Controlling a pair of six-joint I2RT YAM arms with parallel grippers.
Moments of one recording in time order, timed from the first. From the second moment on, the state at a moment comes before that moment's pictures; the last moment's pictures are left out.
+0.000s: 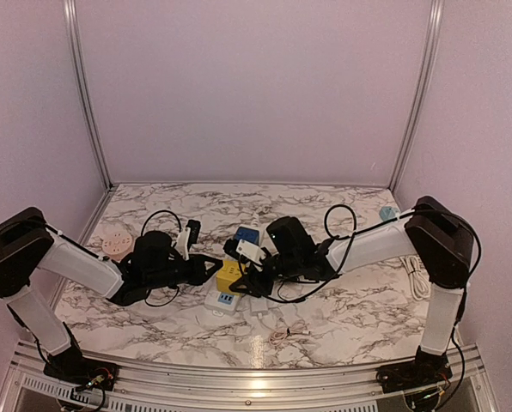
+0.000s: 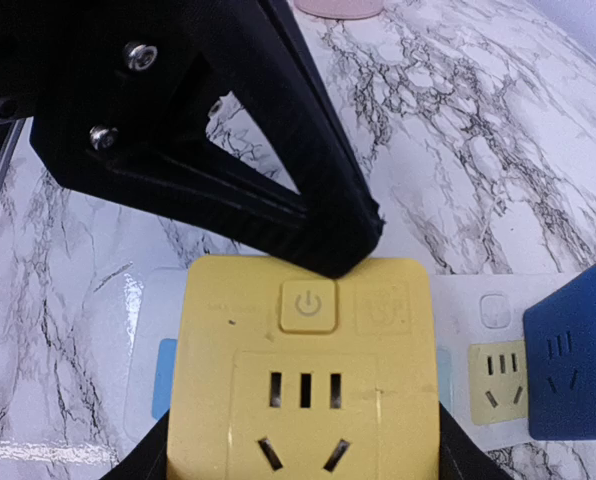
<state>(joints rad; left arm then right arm) -0.81 1.64 0.54 0.71 0.17 -0.61 0.90 1.93 1.07 0.19 -0.38 -0.23</state>
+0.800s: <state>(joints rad) -0.83 1.65 0.59 0.66 0.11 -0.60 0.92 1.91 1.10 0.10 -0.32 -0.24</state>
